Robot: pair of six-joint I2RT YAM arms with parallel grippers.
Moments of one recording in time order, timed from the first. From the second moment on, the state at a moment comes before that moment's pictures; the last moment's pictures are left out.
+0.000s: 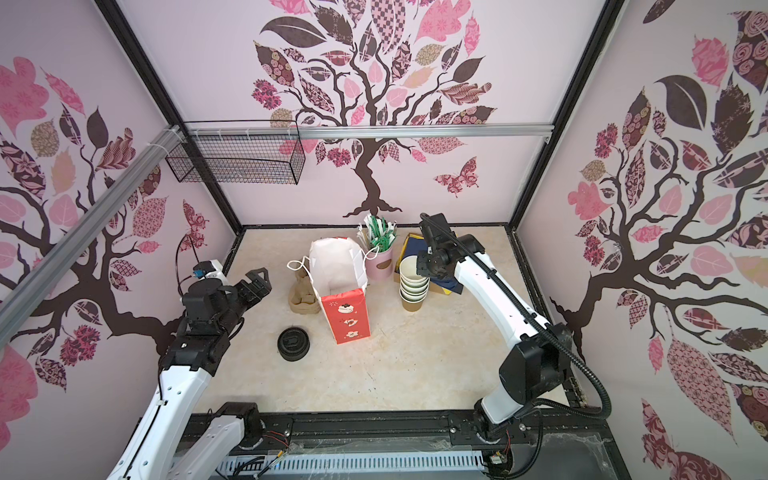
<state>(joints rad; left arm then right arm) -0.05 0.79 0.77 -0.35 -0.09 -0.59 0.40 1.58 1.55 -0.98 0.14 0.42</state>
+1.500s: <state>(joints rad) -0.60 1.03 1.33 -0.39 -0.01 0.00 0.40 1.57 1.63 -1.05 0.13 0.60</state>
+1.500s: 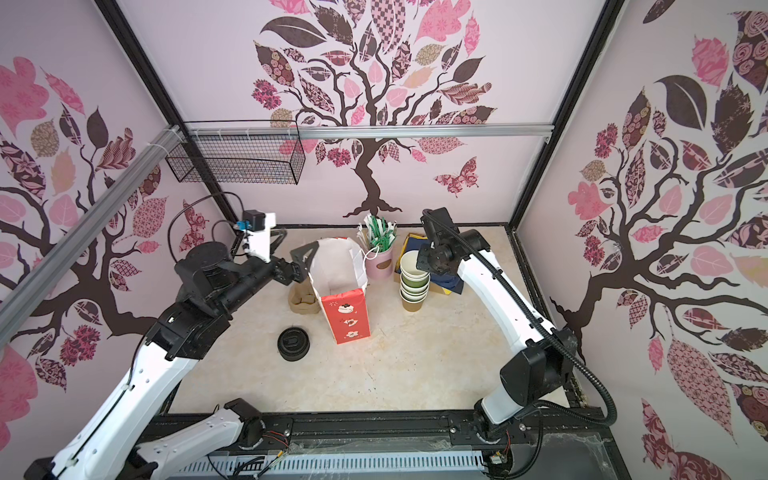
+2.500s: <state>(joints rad) -0.89 1.60 1.52 -0.50 -0.04 -1.05 0.37 1.56 1.60 -1.02 0.10 0.70</state>
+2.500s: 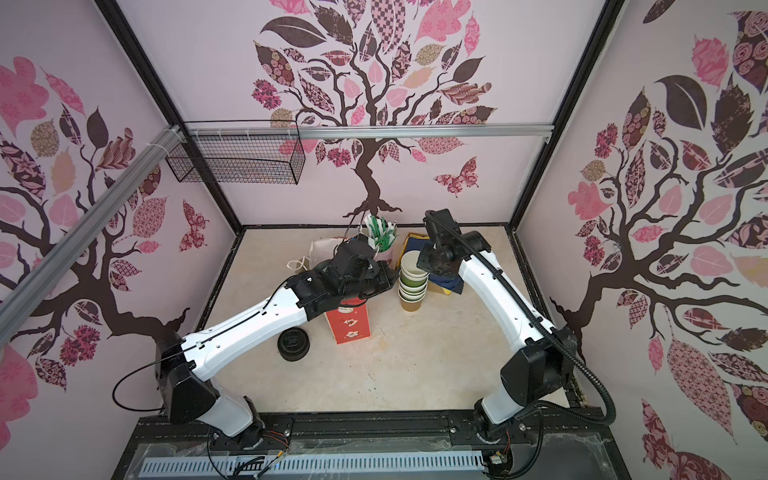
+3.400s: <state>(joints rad) -0.85 1.76 1.59 -0.43 0.02 -1.17 0.37 1.53 1.60 -1.02 0.09 0.71</state>
